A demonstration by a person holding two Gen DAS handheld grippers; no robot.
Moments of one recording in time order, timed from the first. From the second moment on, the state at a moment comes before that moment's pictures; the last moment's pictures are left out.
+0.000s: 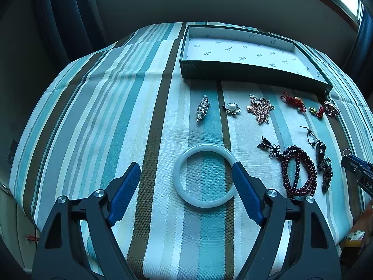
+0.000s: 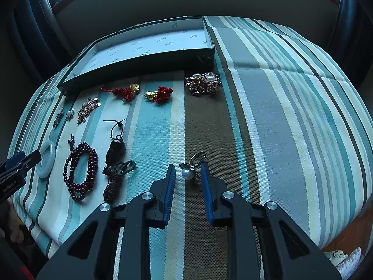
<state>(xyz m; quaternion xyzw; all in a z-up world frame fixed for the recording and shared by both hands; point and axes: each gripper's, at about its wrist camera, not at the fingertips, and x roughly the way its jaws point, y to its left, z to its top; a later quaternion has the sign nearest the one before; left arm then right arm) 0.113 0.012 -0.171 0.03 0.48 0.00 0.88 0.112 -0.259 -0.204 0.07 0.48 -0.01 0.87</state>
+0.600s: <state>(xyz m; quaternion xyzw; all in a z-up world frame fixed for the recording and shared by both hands) 0.113 0.002 -0.176 0.03 0.48 -0.02 0.87 0.113 -0.259 -0.201 0.07 0.47 0.00 0.88</state>
